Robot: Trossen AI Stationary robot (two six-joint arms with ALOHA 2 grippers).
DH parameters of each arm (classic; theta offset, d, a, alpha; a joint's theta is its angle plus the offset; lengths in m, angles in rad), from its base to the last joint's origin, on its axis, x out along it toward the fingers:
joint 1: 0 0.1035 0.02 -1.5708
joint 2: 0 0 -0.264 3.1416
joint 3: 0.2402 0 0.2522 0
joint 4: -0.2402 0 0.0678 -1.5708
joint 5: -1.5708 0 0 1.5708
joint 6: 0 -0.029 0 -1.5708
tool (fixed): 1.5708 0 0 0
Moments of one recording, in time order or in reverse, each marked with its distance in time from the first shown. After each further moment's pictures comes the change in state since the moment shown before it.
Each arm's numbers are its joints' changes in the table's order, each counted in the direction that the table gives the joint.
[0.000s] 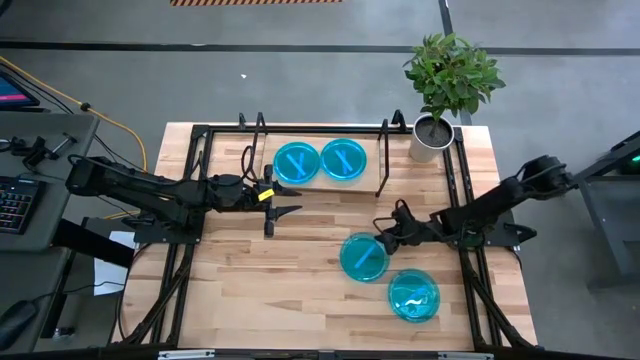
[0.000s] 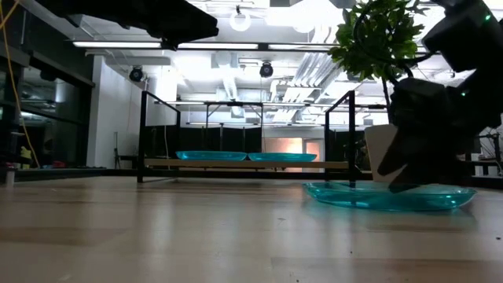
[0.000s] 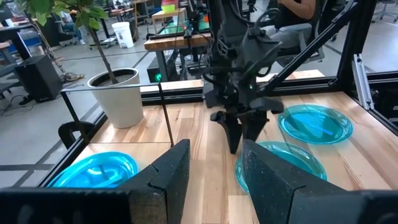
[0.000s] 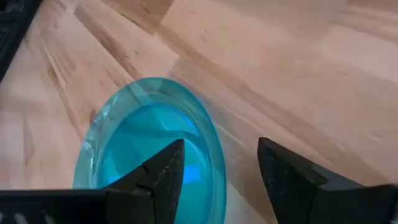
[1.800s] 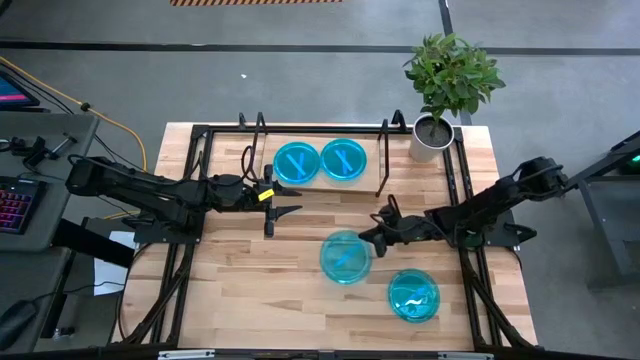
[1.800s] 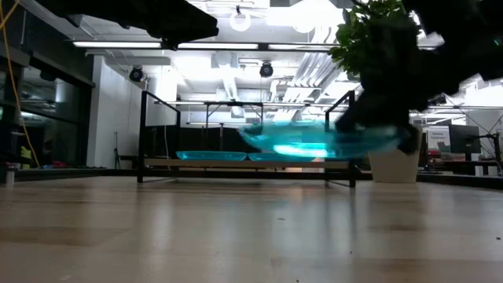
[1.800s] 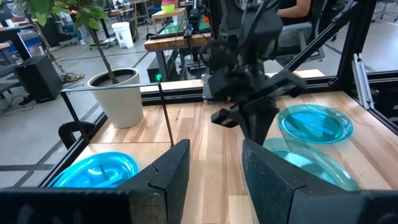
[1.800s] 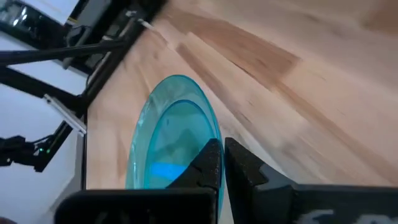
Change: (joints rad) left arm 0.000 0.000 0.000 0.000 0.000 -0.003; right arm -0.031 0.047 0.131 0.192 0.057 0.177
